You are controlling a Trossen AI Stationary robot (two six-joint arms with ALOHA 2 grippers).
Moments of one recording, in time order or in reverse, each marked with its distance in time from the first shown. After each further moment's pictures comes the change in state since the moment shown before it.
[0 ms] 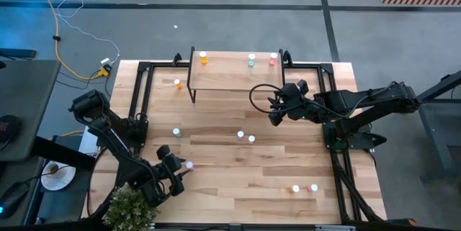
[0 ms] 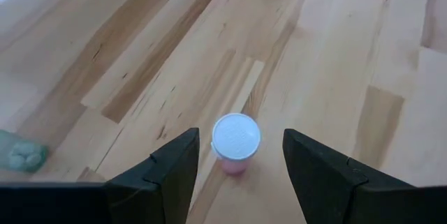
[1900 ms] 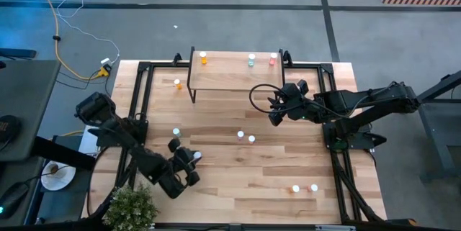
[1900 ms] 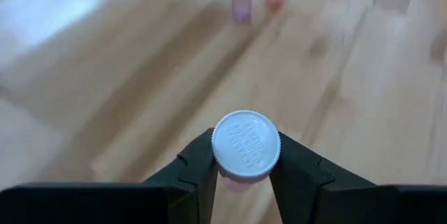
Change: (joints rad) left arm 0.184 0.061 0.001 0.177 -0.126 0.167; right arm 0.000 0.000 0.000 0.001 0.000 0.000
